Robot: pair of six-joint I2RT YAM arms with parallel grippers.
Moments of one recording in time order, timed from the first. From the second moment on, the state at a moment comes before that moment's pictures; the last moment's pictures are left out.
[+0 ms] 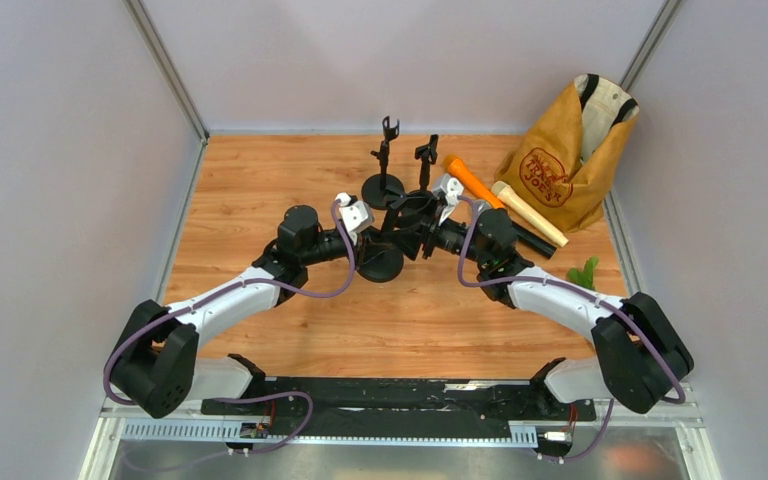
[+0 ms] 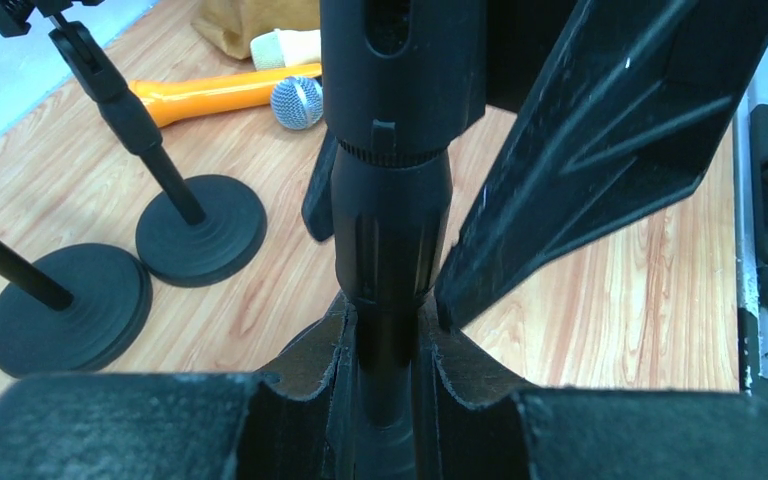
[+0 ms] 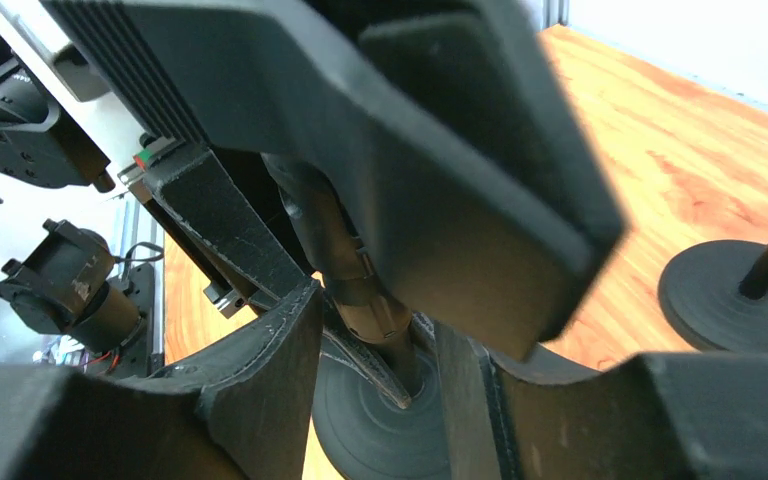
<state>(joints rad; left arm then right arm) -0.57 1.28 0.66 0.46 0.64 0.12 0.62 1.35 0.68 0.79 -0.55 0.29</state>
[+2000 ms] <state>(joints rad) -0.57 1.28 0.66 0.47 0.79 0.10 0.60 1.32 0.69 0.85 -0.69 0.29</state>
